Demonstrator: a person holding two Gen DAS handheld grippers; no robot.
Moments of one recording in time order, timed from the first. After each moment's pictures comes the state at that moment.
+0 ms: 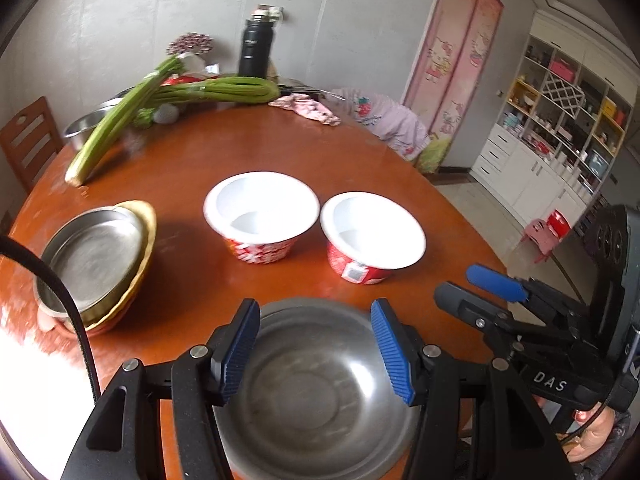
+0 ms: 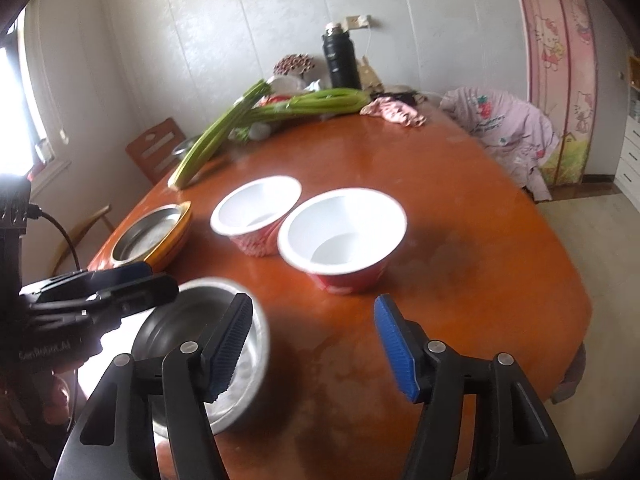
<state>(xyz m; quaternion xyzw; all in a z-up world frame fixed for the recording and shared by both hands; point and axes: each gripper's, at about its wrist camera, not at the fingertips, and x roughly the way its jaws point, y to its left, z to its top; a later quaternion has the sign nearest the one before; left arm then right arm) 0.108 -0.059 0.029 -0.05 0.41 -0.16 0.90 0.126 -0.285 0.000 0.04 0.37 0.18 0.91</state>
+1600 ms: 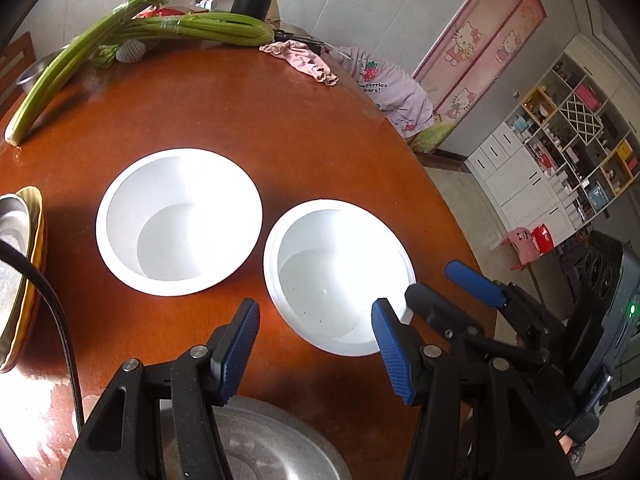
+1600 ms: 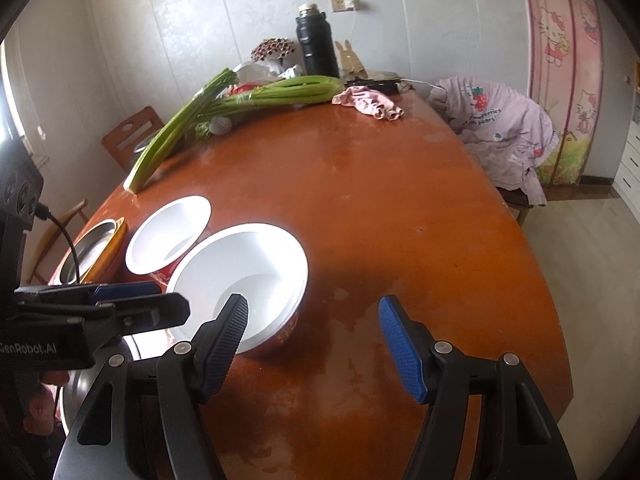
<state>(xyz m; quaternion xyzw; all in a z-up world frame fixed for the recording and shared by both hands) 0.202 -0.106 -0.001 -0.13 0.50 -0.16 0.84 0.220 -0.326 -0.020 0.00 0.41 0.18 0.89</state>
